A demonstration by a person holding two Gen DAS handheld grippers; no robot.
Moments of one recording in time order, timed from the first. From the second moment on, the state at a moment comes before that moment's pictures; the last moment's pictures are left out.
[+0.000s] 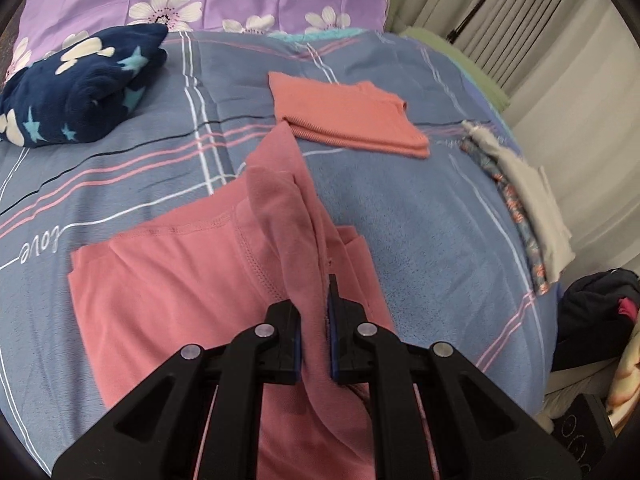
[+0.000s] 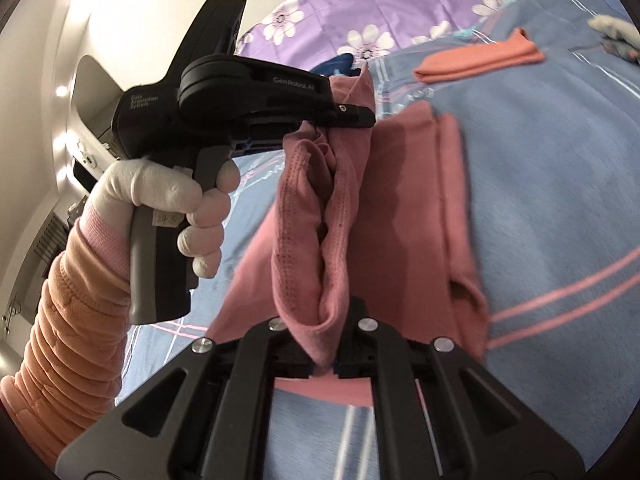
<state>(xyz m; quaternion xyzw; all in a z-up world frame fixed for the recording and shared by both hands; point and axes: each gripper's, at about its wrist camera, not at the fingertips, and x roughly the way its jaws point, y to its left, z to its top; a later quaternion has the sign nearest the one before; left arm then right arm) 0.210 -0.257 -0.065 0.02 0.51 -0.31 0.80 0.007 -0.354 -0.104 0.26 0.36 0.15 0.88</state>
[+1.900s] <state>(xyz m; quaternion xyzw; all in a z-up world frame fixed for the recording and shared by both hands) -0.009 -0.131 -0.087 0.19 0.41 -0.17 0.88 0.001 -0.398 -0.127 0.37 0.38 0.13 0.84</state>
